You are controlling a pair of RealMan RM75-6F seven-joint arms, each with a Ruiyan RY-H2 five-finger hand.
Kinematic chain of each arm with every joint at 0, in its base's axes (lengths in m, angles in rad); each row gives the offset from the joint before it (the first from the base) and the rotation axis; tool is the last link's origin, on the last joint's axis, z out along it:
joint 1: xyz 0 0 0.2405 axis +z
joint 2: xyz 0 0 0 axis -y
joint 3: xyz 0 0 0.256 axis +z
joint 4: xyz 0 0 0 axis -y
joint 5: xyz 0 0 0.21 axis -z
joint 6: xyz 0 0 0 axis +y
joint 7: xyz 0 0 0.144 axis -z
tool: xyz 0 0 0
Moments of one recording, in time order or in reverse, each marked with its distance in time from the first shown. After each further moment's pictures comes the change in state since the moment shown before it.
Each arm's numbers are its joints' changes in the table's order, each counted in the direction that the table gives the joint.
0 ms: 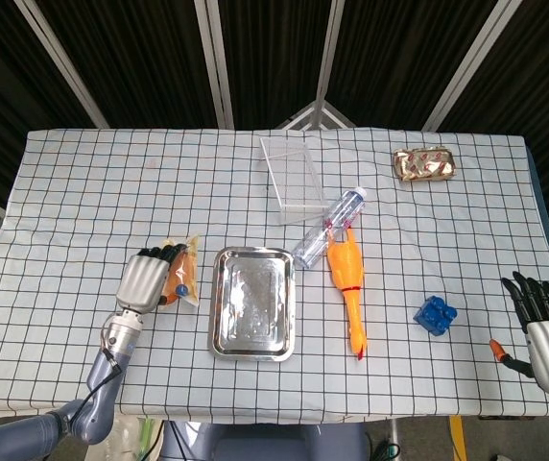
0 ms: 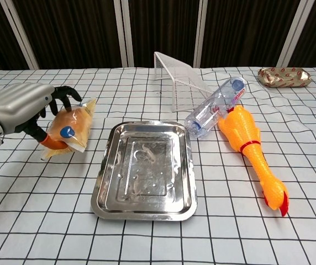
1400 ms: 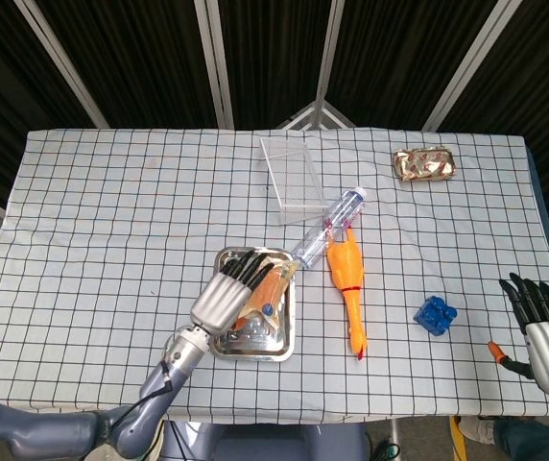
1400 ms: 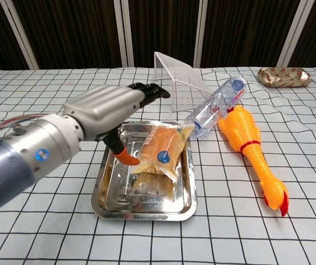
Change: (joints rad) left arm -0.153 0.035 0.019 0.289 0.083 -0.102 -0.276; right arm 0.000 -0.013 -0.009 -0.005 0.016 0.001 -0.030
